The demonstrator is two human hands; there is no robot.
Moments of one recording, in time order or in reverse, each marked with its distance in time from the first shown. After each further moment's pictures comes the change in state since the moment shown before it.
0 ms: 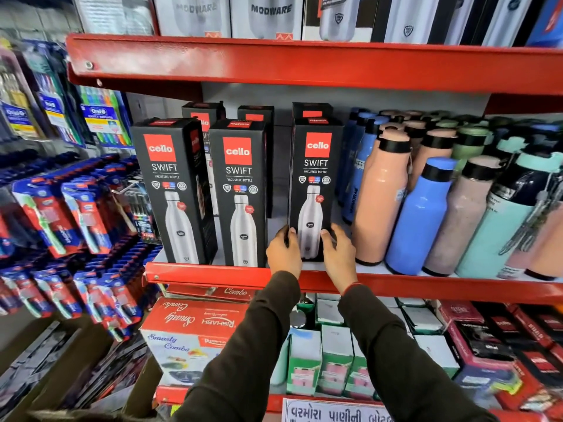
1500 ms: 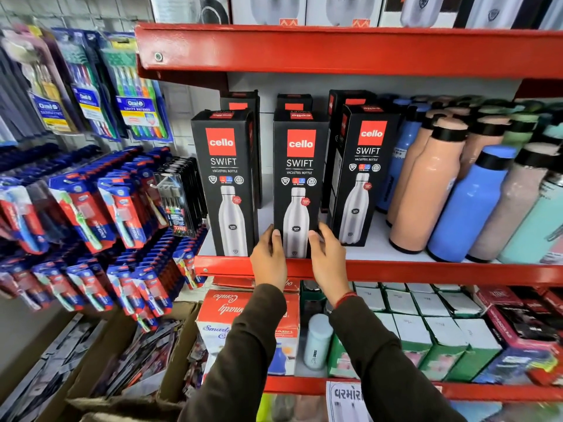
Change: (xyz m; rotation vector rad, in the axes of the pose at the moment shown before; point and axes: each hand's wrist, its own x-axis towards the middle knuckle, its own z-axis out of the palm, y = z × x) left_hand 0.014 -0.021 -0.136 -0.017 0.023 0.041; right_hand -0.074 -0.054 0.104 0.103 -0.054 -0.047
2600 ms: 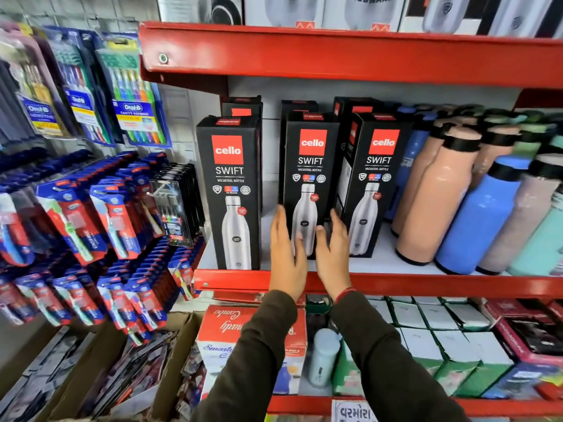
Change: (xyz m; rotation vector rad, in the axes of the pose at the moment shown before) left_hand 0.017 0.004 0.013 0.063 -0.153 0.461; right_hand 0.034 -0.007 0.017 0.003 0.110 -0.065
